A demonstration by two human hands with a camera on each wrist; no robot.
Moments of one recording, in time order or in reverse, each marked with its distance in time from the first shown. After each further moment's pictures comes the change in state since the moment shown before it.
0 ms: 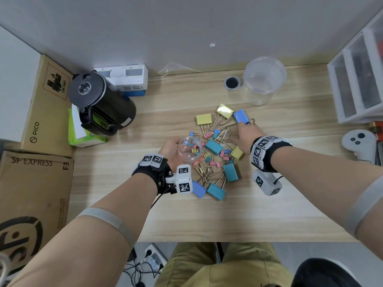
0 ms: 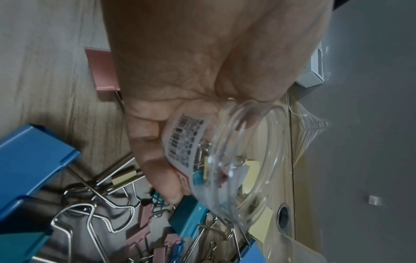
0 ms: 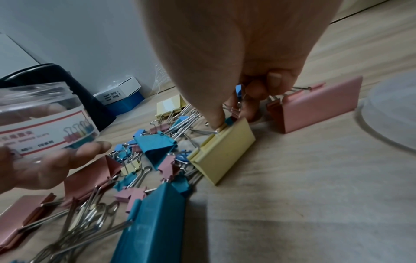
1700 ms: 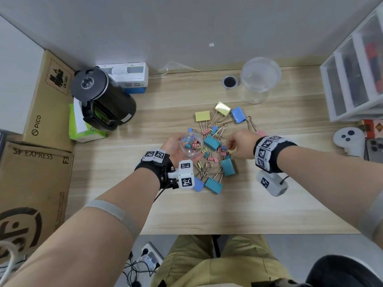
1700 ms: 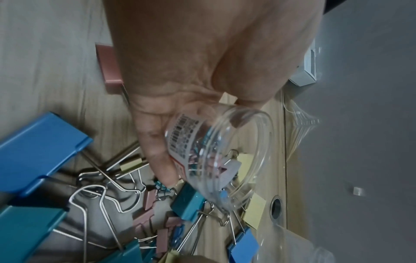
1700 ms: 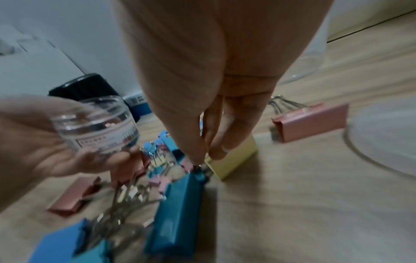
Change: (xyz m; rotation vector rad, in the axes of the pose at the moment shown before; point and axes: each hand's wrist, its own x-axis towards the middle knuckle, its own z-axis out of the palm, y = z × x) left_hand -0.005 -0.009 0.006 -0.044 0.054 0.059; right_hand -0.051 -0.006 -0.024 0.196 -0.213 -0.267
